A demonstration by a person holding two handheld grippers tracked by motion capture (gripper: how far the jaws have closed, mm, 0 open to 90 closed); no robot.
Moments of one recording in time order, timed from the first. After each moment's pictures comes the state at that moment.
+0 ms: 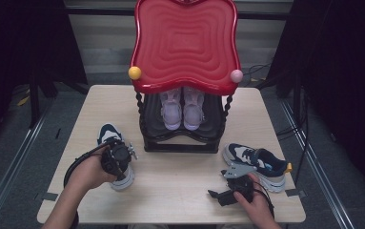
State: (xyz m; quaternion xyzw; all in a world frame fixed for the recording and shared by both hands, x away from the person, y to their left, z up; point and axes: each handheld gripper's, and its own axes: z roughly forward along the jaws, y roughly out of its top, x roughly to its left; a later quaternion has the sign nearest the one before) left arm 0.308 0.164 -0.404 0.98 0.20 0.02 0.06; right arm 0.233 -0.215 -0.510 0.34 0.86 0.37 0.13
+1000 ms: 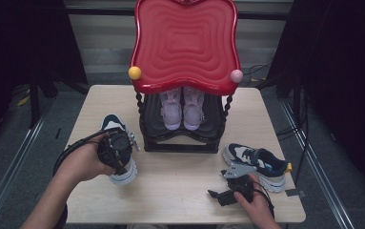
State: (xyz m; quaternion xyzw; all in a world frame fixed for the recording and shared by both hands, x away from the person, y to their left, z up) left arm 0.299 0.150 -0.335 0.98 0.17 0.01 0.06; right arm 0.233 -0.215 -0.510 0.34 0.85 0.37 0.13
